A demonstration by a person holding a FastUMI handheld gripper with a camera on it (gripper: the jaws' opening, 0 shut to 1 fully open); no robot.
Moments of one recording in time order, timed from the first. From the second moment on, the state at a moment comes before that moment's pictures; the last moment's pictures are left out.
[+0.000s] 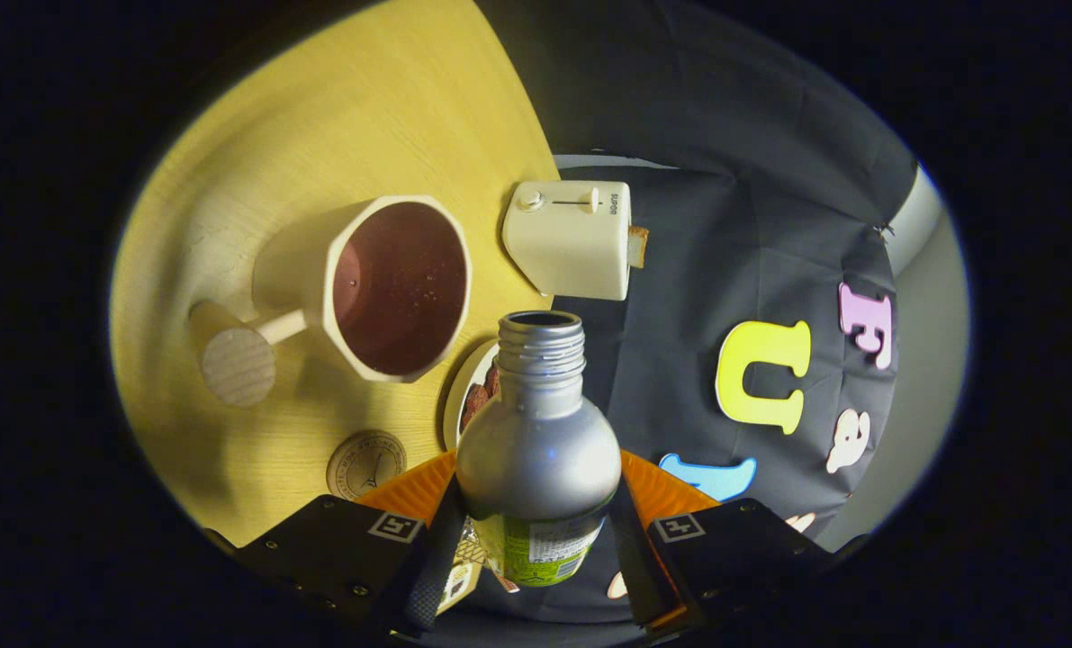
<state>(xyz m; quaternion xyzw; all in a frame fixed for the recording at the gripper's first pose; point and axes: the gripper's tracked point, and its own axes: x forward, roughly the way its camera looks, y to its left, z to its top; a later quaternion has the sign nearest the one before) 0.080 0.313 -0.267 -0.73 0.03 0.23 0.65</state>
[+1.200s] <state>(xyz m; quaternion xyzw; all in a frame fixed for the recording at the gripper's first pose) 0.082 0.279 -0.230 -0.35 0.11 0.17 0.92</state>
